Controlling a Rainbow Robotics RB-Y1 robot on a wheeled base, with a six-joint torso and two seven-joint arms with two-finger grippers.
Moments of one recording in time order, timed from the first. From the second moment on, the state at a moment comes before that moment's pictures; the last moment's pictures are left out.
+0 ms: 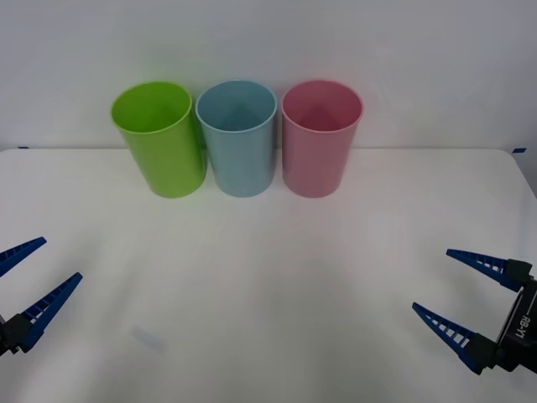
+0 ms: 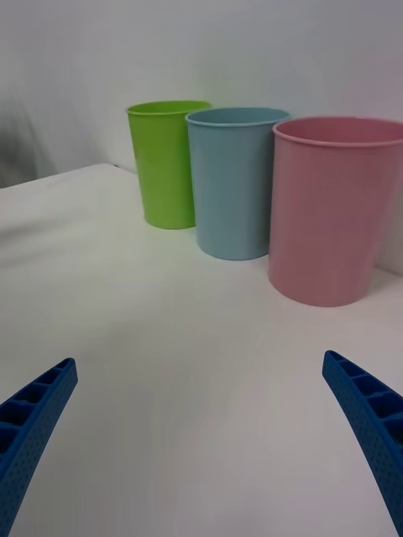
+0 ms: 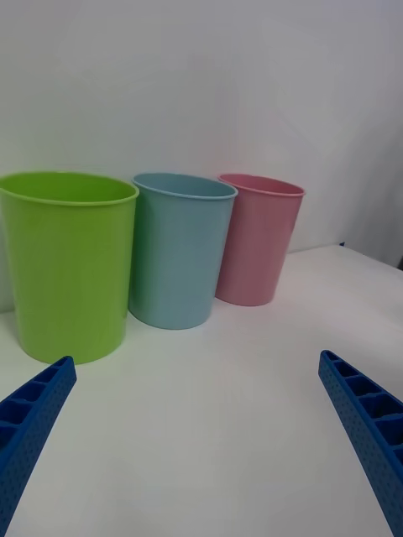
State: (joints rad) right arm 0.43 -0.47 -0.34 -1.90 1.14 -1.12 0.01; left arm 0.35 0.40 0.52 -1.66 -0.96 -1.22 0.00
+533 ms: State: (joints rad) right arm 0.50 -0.47 -0.38 -1.90 1.14 -1.12 0.02; left arm 0.35 0.40 0.52 -1.66 -0.96 -1.22 0.00
